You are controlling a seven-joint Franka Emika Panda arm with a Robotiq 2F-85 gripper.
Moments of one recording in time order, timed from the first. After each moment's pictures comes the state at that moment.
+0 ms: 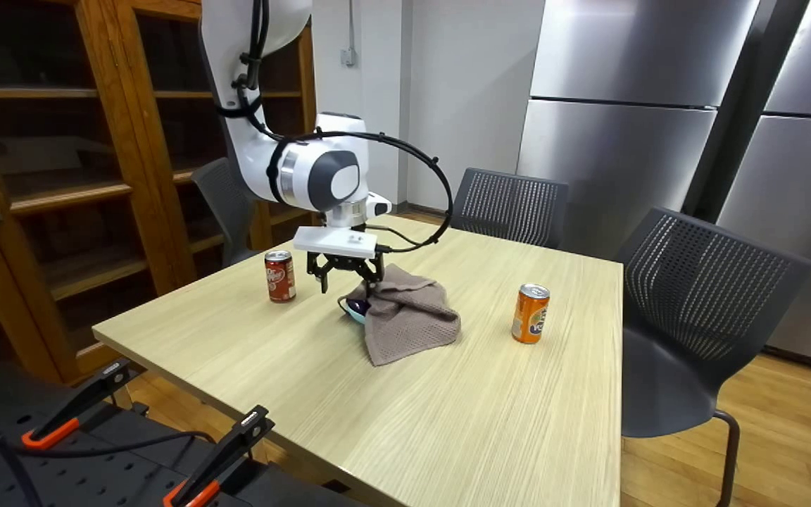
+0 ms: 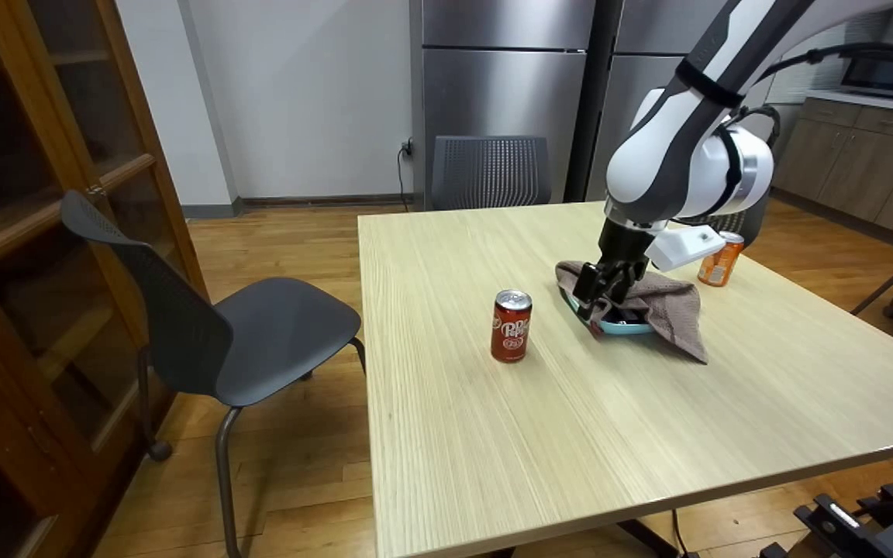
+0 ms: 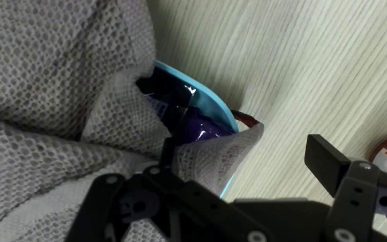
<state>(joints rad) -0.13 0.72 0.07 -2.08 -0.02 2.88 -0.35</state>
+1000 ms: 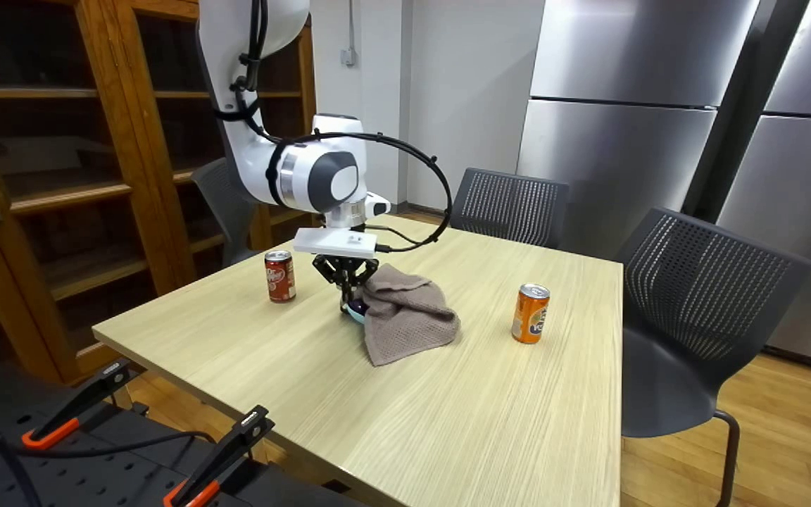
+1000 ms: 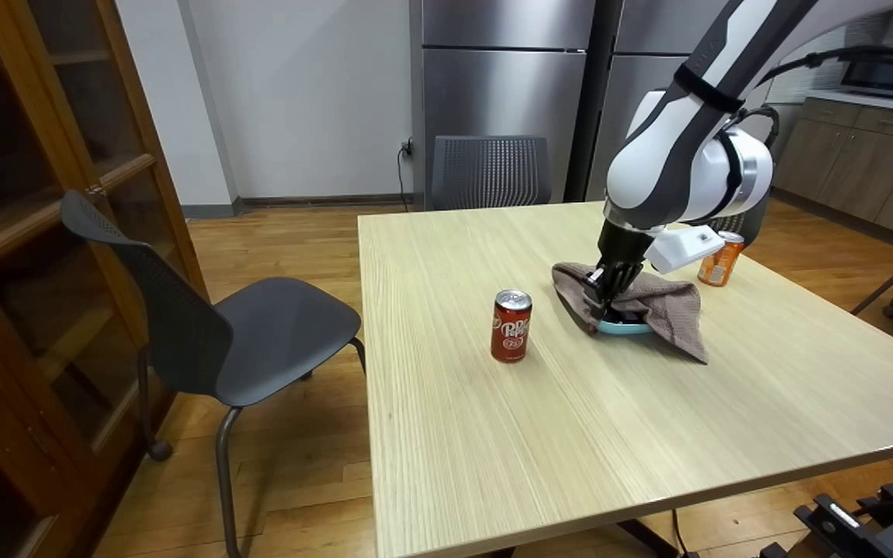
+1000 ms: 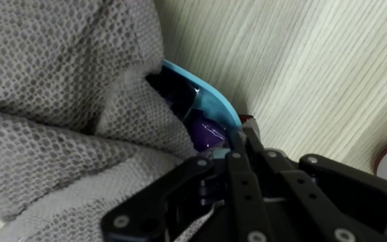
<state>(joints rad) -0.10 0.72 0.05 -2.08 -0.04 2.90 -0.34</state>
